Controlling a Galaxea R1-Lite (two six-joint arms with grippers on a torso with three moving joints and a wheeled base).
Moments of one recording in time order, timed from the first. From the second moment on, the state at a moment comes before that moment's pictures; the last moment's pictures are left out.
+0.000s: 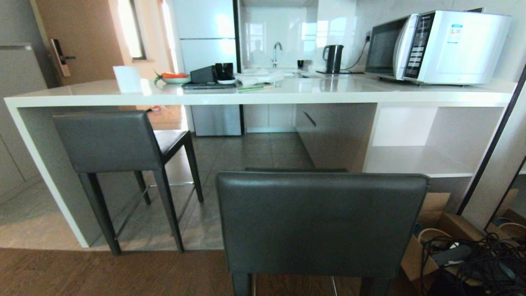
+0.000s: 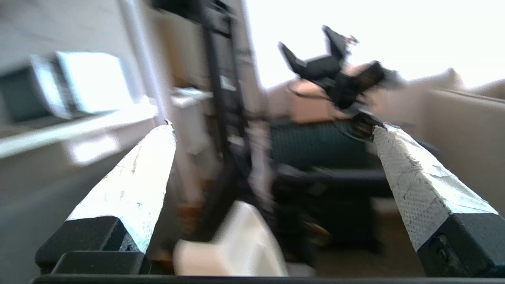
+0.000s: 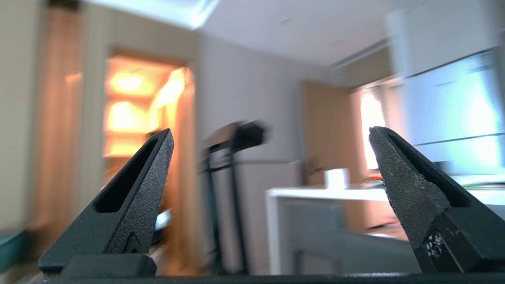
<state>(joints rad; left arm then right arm) 0.01 0.07 -0.19 -1.16 -1.08 -1.10 -0.01 0.00 -0.54 -0.51 0.58 0.89</state>
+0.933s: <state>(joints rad) 0.01 0.01 -0.28 -0.15 -0.31 -0.17 -0.01 0.00 -0.48 -0.13 0.07 0.28</state>
